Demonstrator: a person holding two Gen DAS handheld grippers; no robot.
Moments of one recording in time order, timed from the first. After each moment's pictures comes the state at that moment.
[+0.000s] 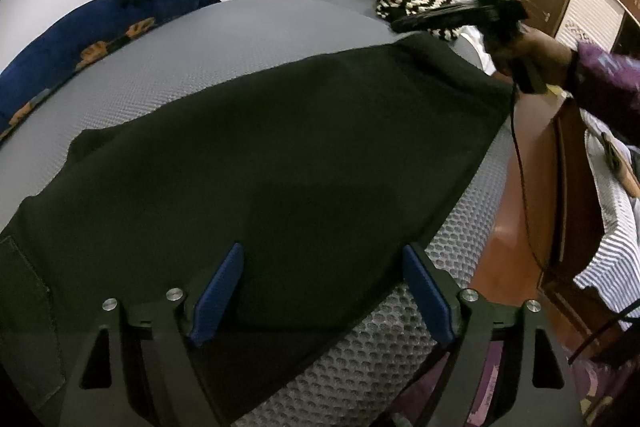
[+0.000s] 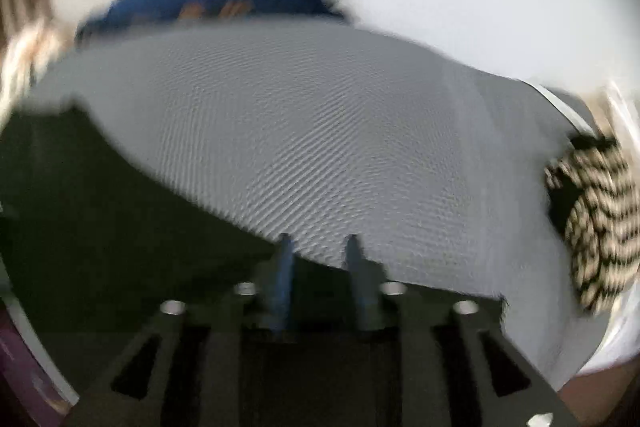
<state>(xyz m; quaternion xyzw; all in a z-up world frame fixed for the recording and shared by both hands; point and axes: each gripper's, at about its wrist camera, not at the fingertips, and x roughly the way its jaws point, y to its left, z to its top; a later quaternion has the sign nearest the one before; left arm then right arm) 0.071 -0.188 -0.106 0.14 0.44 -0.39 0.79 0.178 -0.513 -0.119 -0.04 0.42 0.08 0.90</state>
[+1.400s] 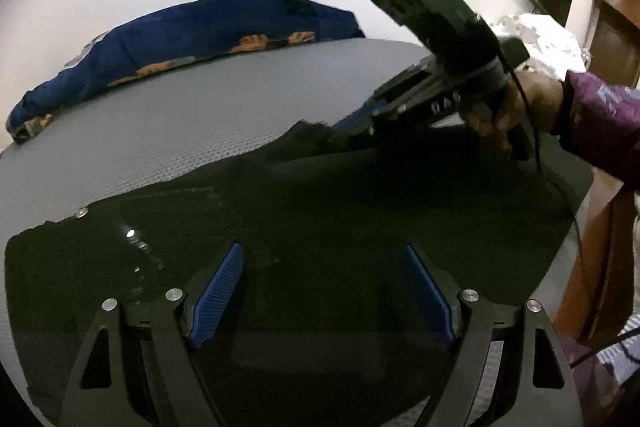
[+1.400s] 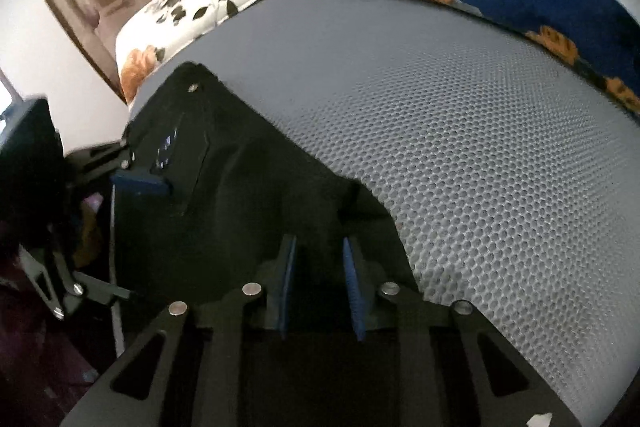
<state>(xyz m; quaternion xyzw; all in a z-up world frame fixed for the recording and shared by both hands) 0.120 -0.052 -0.085 0.07 0.41 -0.25 0.88 0.279 -0.199 -0.128 -0.10 0.47 0.48 0.73</state>
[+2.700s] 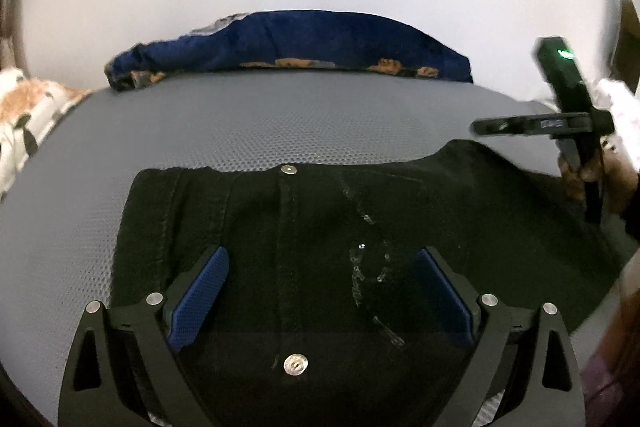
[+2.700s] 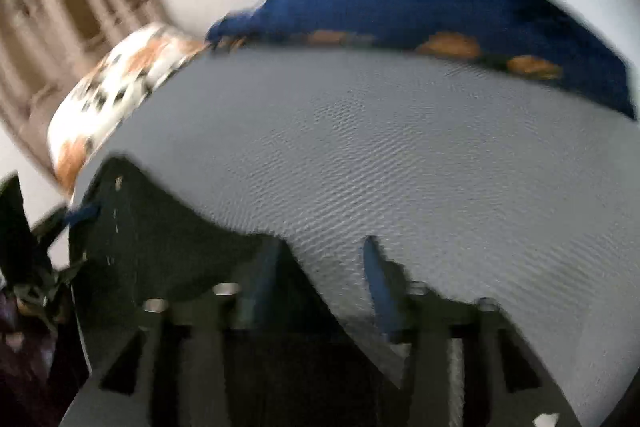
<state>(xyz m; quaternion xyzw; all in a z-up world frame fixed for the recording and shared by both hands) 0.118 0.058 -0.078 0.00 0.38 -0.09 0.92 0.294 -0.224 -0.109 0.00 0.42 0.33 0.85</state>
